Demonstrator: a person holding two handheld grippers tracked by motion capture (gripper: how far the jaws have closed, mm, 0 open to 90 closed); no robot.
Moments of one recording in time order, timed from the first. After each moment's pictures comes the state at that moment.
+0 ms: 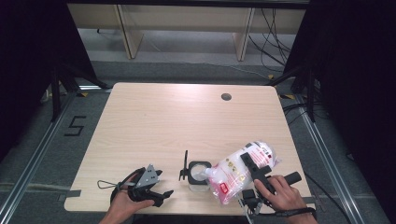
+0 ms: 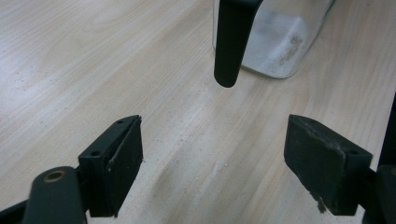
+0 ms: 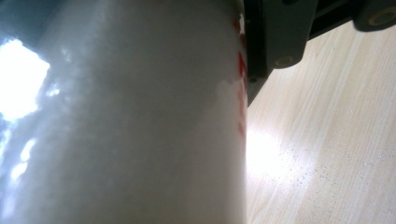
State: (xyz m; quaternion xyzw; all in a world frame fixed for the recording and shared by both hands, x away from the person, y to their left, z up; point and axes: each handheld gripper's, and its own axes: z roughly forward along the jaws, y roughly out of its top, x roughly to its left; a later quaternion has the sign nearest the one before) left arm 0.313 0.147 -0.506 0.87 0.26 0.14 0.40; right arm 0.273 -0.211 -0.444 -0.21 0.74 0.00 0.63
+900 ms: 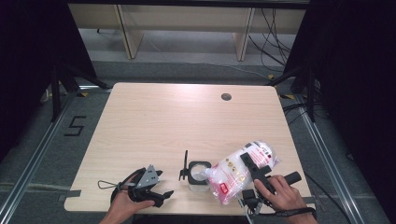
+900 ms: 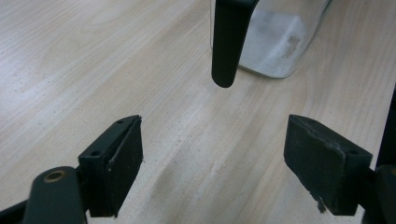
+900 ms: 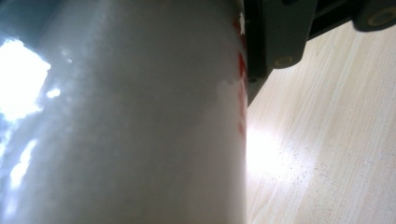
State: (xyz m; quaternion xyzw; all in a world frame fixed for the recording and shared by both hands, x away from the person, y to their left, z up) left arm 0.313 0.146 -0.505 0.87 0.25 0.13 0.41; right arm 0.274 -0.210 -0.442 -0.22 0.74 0.00 0.64
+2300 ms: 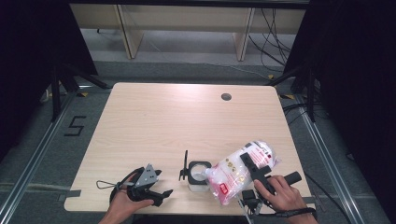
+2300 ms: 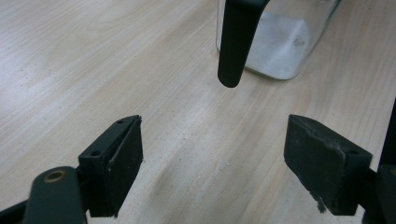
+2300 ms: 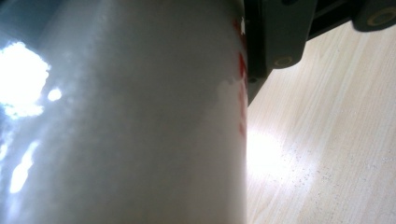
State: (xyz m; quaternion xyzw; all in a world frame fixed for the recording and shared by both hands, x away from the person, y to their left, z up) left arm 0.314 0.149 -0.505 0.86 0.26 0.14 0.41; right arm 0.273 -0.209 -0.441 -0.23 0.74 0.00 0.64
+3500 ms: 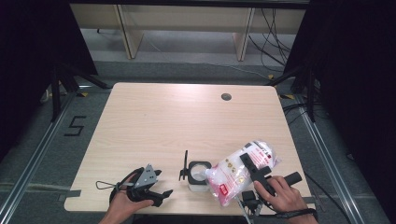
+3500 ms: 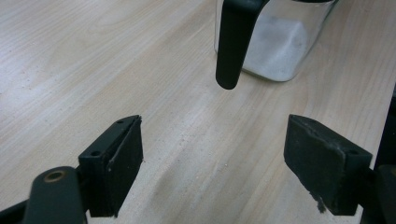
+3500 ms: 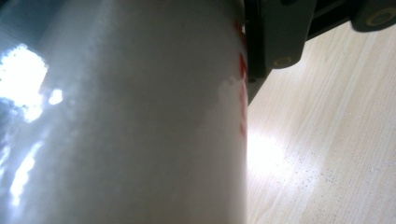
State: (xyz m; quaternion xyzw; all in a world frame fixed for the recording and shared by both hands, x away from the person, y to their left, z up) left arm 0.312 0.149 -0.504 0.86 0.26 0.13 0.41; right arm 0.269 -0.209 -0.439 -0.23 0.73 -0.01 0.64
